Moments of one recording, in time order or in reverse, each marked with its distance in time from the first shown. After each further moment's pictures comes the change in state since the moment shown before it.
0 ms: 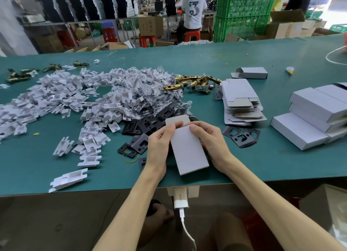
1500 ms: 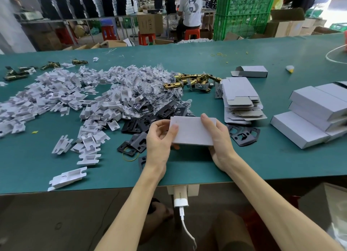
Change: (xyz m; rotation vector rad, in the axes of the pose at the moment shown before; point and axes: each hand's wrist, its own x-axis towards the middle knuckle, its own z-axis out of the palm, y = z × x) left_hand 0.007 -0.010 -0.002 0.049 0.096 0.145; right_hand 0.003 -0.002 -0.004 0.162 0.245 0.074
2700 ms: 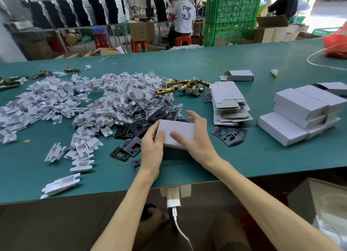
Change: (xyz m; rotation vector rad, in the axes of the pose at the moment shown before) left_hand -0.001 0.005 0.003 0.194 -0.025 0.033; right_hand -0.010 -0.001 0.012 -0.650 -0.103 -0.336
